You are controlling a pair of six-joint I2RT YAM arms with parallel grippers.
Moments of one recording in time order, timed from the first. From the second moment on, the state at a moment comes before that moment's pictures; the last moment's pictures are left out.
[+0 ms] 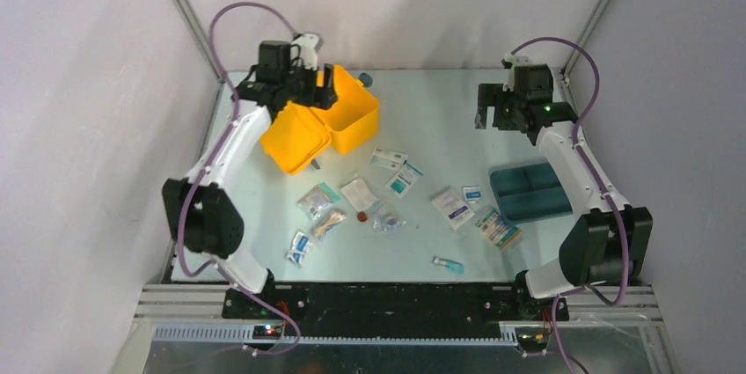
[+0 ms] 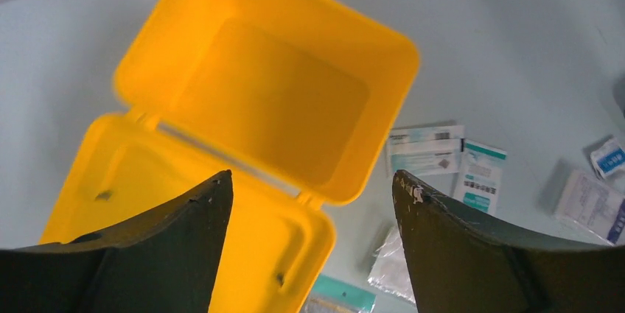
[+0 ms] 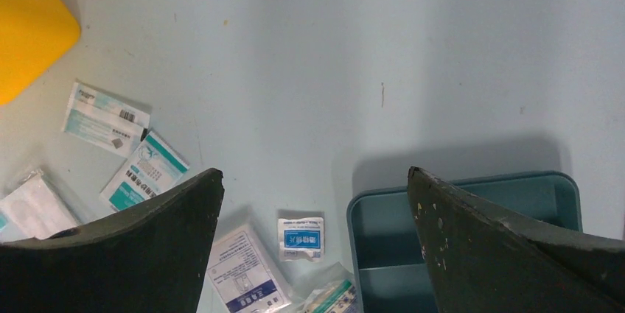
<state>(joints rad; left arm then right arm) -0.18 1.60 1.52 -0.53 0.22 0.00 0.13 1.47 1.35 -0.59 0.01 0.12</state>
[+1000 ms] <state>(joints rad) -0.42 2.11 1.82 -0.55 0.36 0.14 0.08 1.50 1.35 -0.63 -0.22 0.00</state>
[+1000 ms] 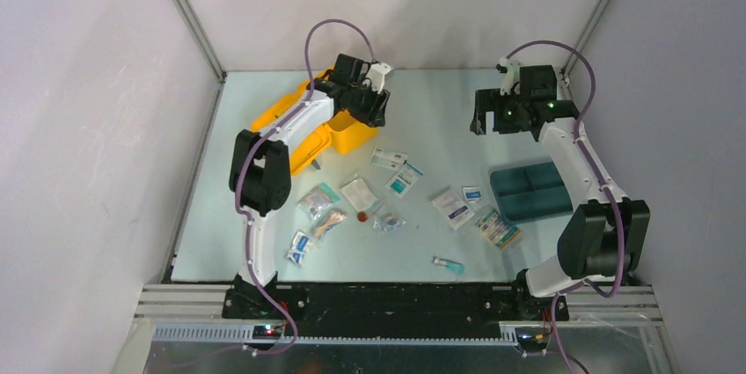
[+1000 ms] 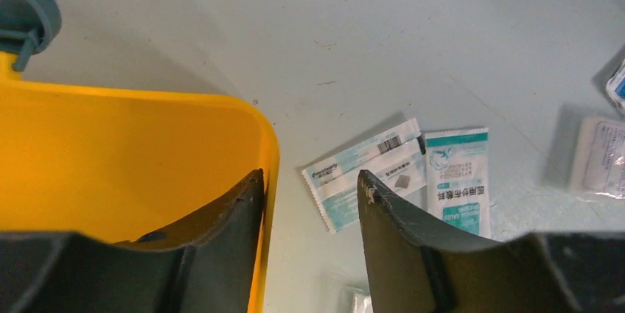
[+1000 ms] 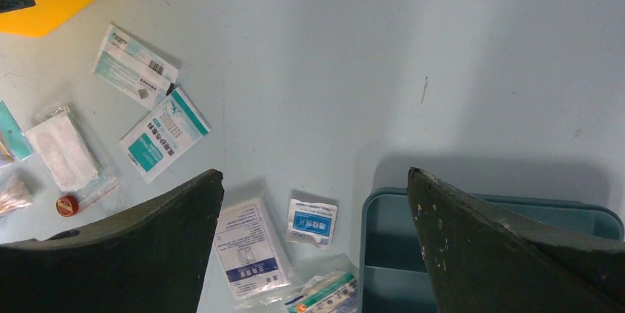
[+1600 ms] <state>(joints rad) -0.43 2.11 1.82 -0.62 0.29 0.40 0.07 1.52 1.37 -0.63 -0.25 0.01</state>
